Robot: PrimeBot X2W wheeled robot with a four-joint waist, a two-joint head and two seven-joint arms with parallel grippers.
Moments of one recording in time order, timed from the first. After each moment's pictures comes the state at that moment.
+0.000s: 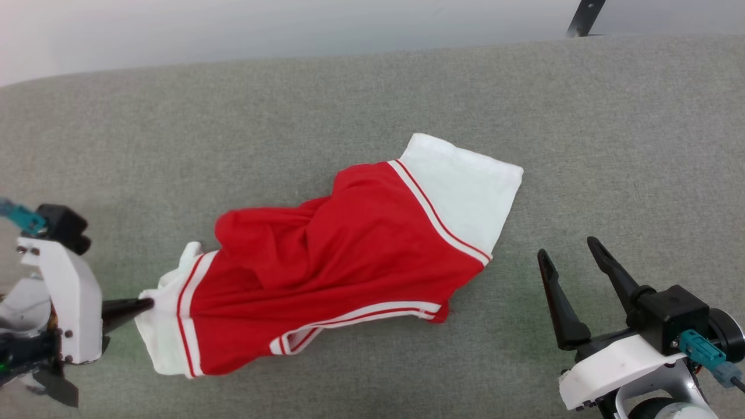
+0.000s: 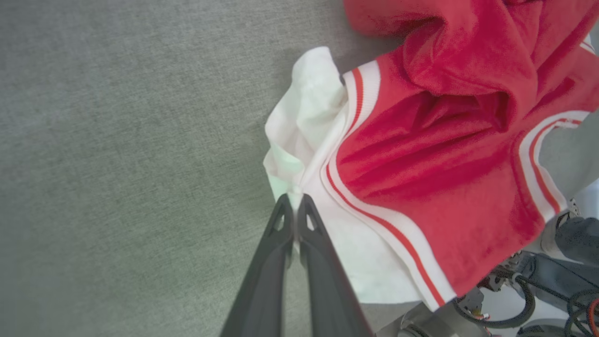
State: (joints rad) left arm -0.83 1.11 -1.15 0.22 -1.55 -0.12 0.45; right arm -0.05 -0.05 0.11 -0.20 0.09 0.13 0.09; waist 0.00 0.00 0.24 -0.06
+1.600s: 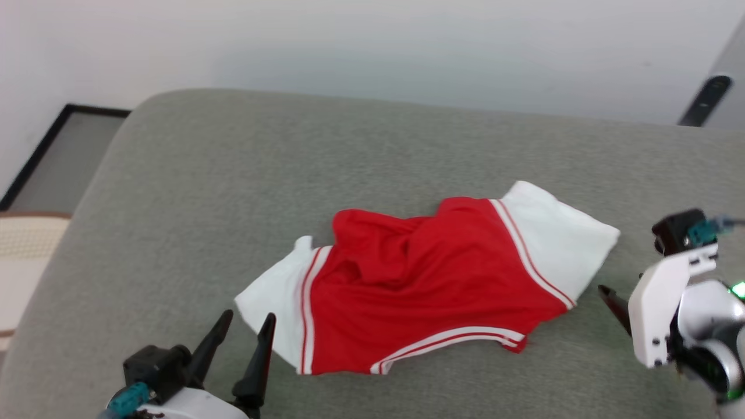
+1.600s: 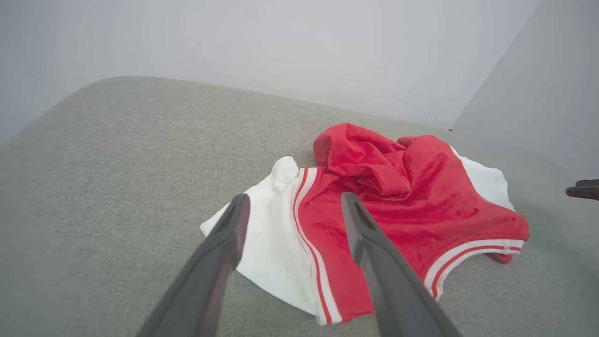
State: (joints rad) left arm -0.09 0.60 -0.59 -0.05 -0.87 0.25 -0.26; right arm -0.28 -0.35 0.12 0.01 0.37 0.13 0.84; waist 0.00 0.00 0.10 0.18
